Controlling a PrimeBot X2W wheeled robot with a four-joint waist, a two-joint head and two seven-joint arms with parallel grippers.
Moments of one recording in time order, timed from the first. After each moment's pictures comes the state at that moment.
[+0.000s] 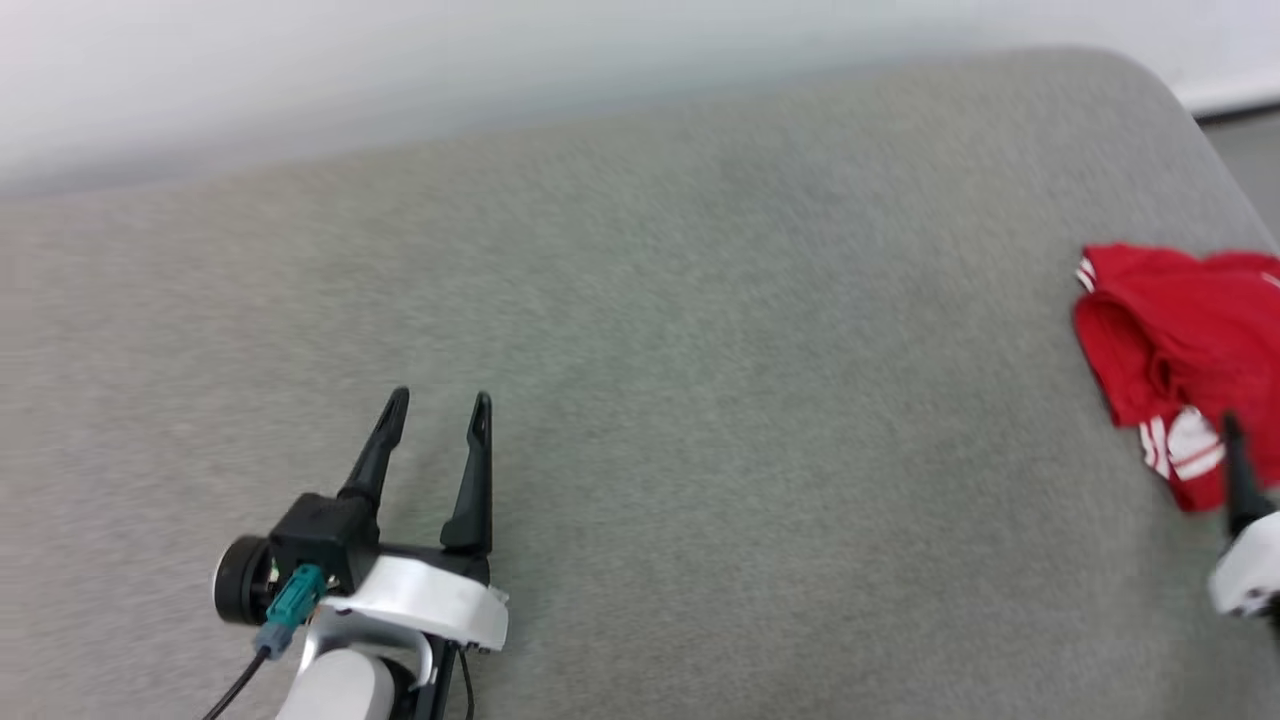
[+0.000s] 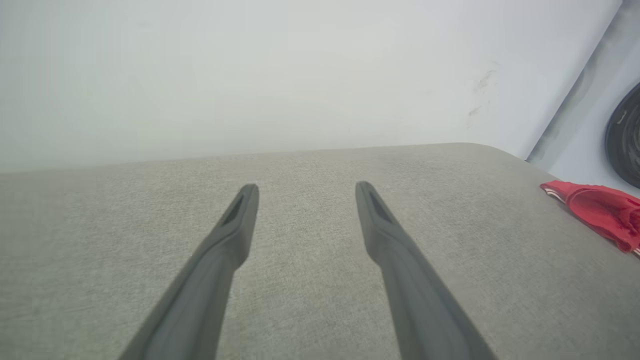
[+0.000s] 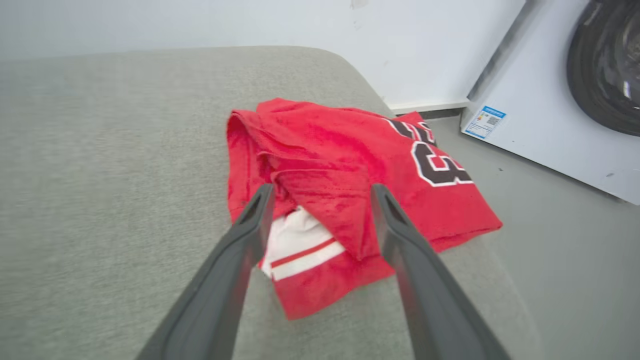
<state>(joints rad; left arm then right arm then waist) -0.17 0.21 -0.29 0.09 -0.33 0.09 -0.25 -0.31 -0.40 -0.13 0.58 0.24 0.13 -0.13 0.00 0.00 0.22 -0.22</state>
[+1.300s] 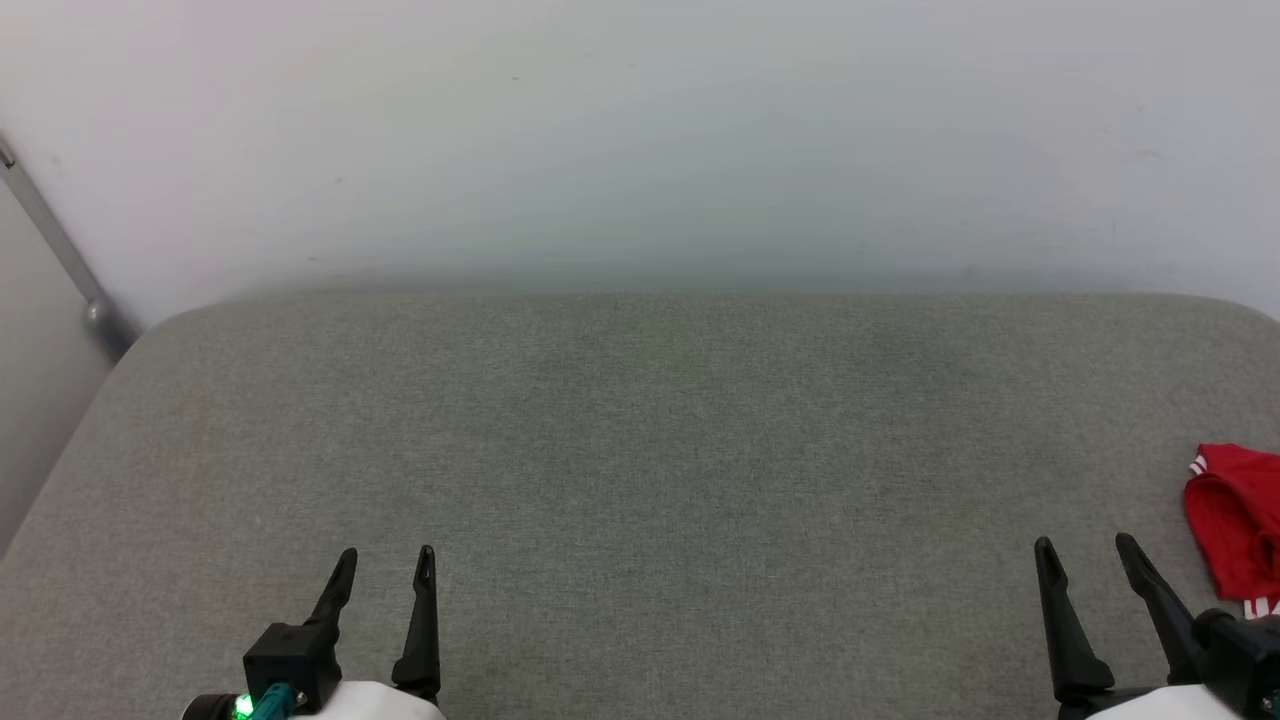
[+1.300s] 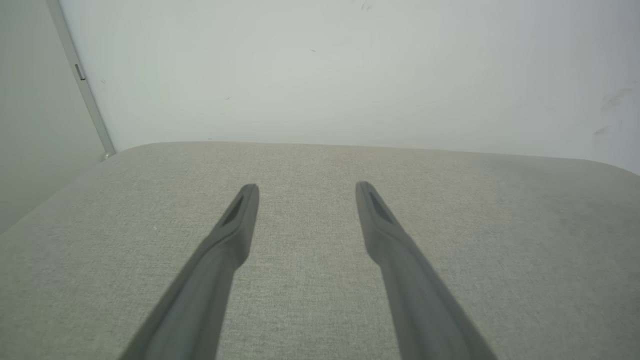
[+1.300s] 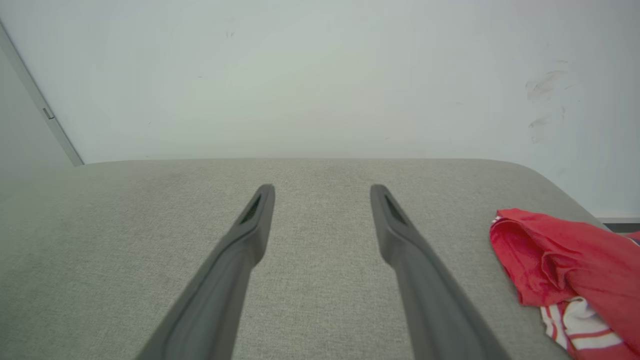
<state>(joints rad) 0.03 0.24 -0.25 0.18 -0.37 0.13 -0.26 0.21 -0.06 -0.07 -0.17 0.14 0.13 0.00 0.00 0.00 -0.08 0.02</state>
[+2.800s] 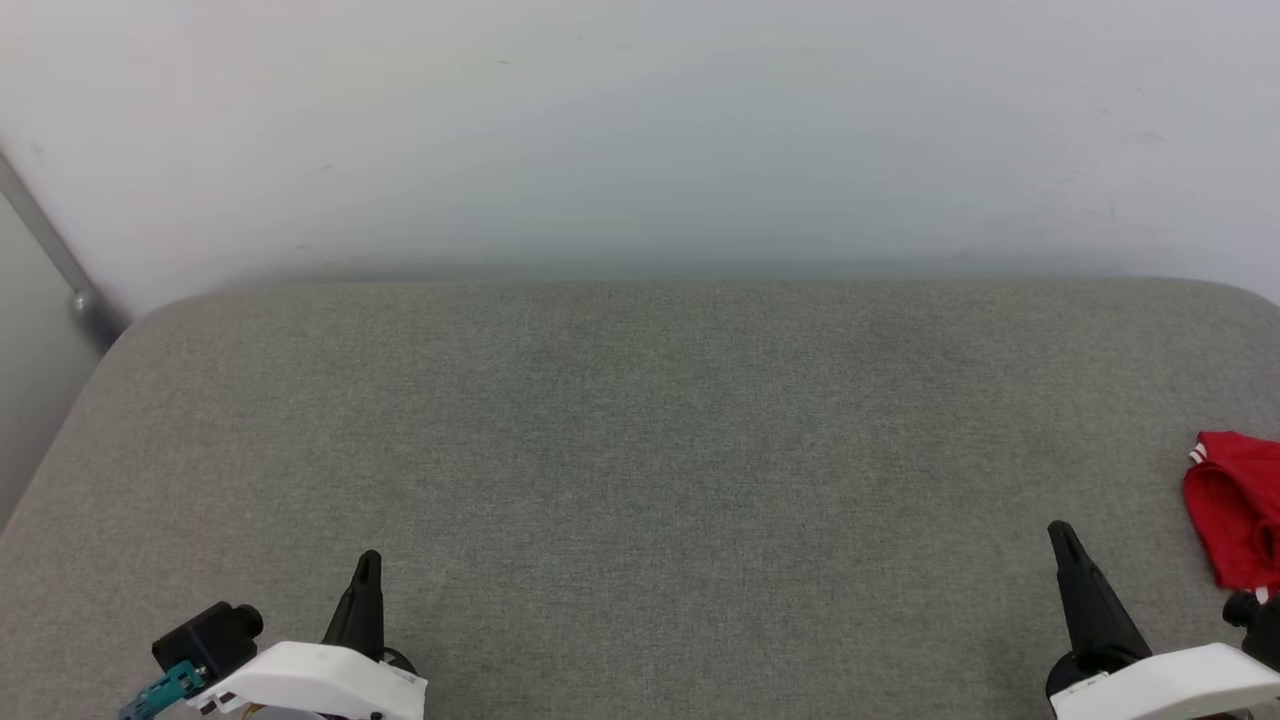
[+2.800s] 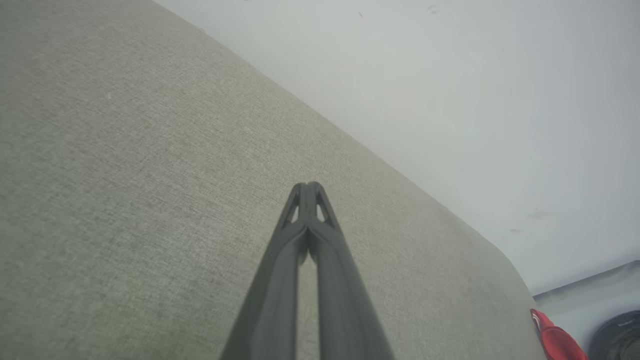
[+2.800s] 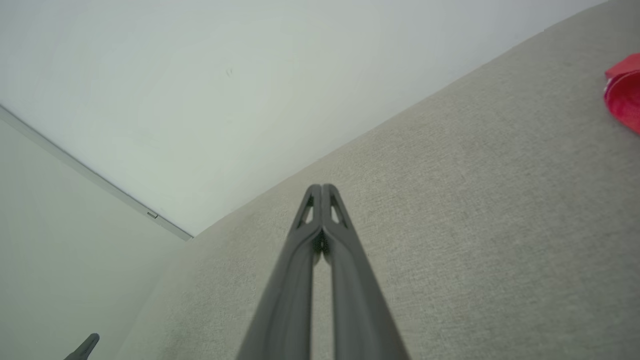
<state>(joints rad) 0.01 0.17 -0.12 0.22 -0.84 0.03 -0.12 0.11 -0.06 -0.06 0.01 0.70 0.13 0.03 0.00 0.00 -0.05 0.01</state>
